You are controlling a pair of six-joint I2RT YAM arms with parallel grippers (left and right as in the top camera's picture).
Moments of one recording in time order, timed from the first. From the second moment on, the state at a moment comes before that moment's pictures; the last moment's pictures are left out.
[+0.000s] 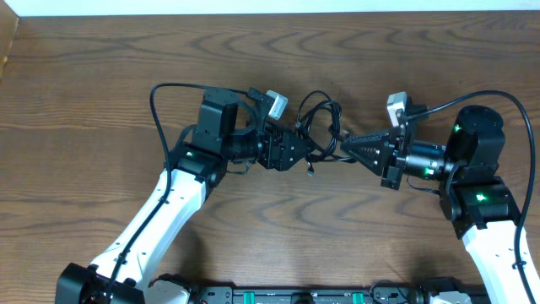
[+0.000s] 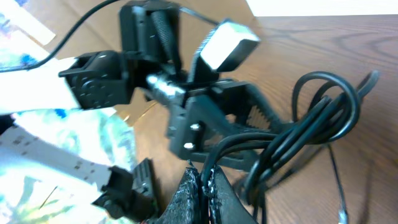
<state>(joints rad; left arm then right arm) -0.37 1.39 0.90 -0.16 0.82 -0.26 0.10 1.04 0.80 -0.15 -1.19 0.21</state>
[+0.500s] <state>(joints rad) -0.39 1.39 0.90 -0.09 0.68 -0.25 0.10 1.04 0.80 -0.16 -1.34 0.20</state>
